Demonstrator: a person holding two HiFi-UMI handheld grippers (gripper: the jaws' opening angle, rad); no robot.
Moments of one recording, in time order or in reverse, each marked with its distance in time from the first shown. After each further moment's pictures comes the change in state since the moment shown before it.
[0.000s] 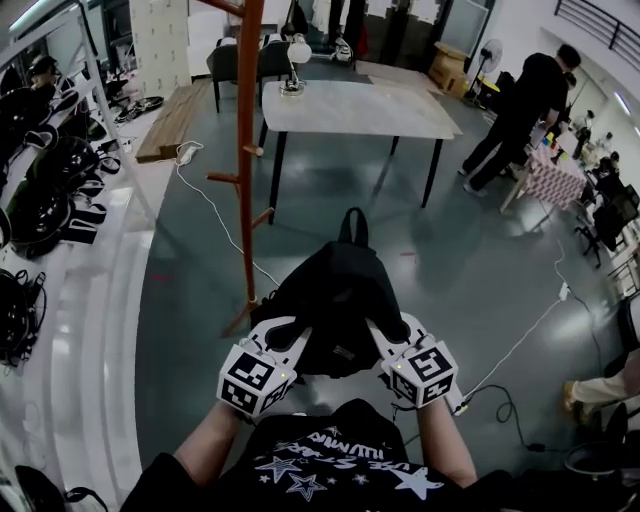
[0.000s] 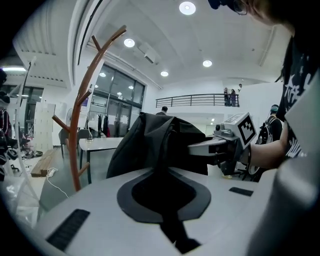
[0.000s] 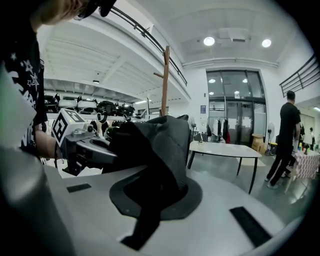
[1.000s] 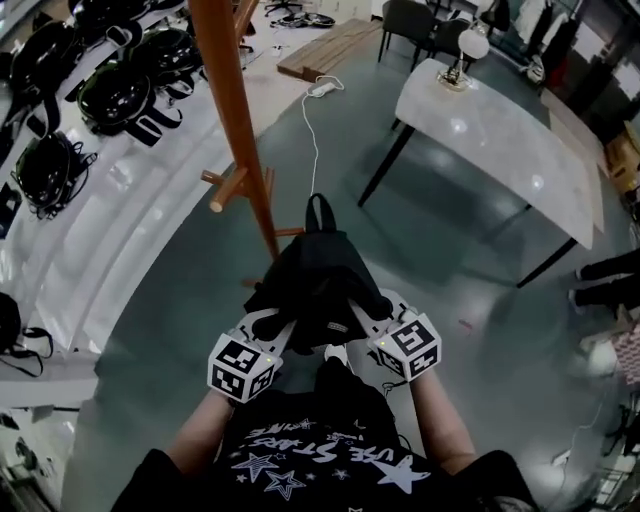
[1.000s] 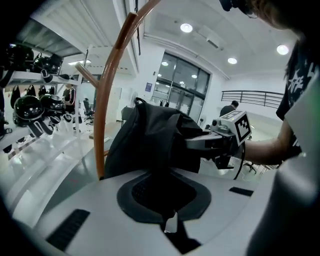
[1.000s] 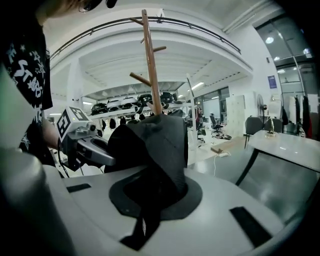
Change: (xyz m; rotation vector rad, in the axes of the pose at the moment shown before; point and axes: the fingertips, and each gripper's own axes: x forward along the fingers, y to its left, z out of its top) left arm 0.180 0.193 -0.026 -0.395 0.115 0.659; right arm 0.304 -0.161 -0.016 -0.136 0.111 0.815
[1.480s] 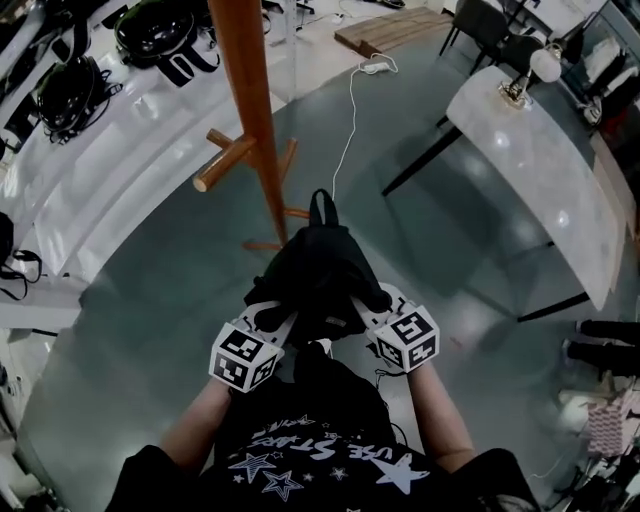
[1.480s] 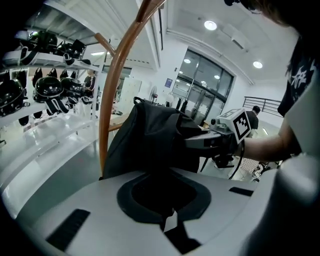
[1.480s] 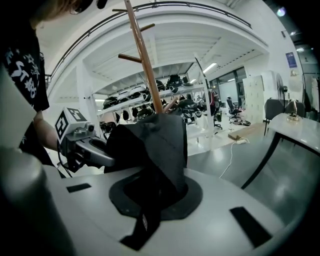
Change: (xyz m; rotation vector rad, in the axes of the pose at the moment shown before) left arm 0.054 0.013 -0.047 -0.207 0.043 0.163; right arm 0.051 -0.042 -0.057 0.018 0.146 0.238
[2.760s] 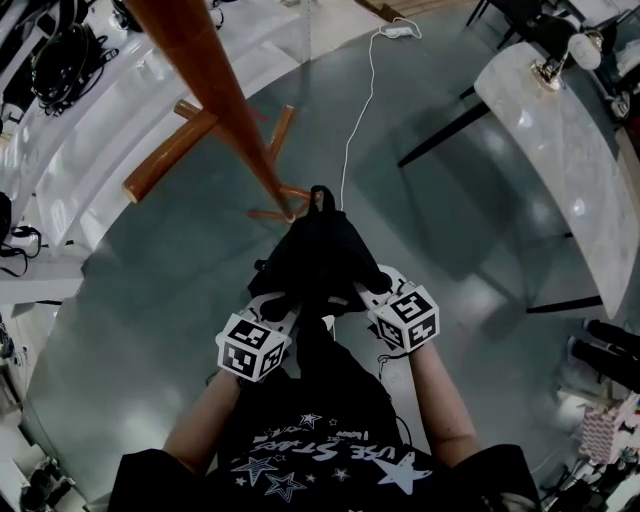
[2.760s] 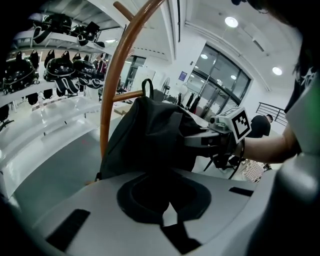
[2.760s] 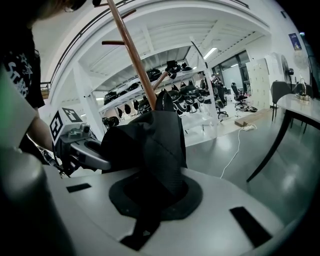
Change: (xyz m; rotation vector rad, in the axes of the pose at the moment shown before) left arm 0.060 0.018 -0.047 -0.140 0.084 0.065; right arm 0.049 -0.045 -0.059 0.058 0.091 0.088
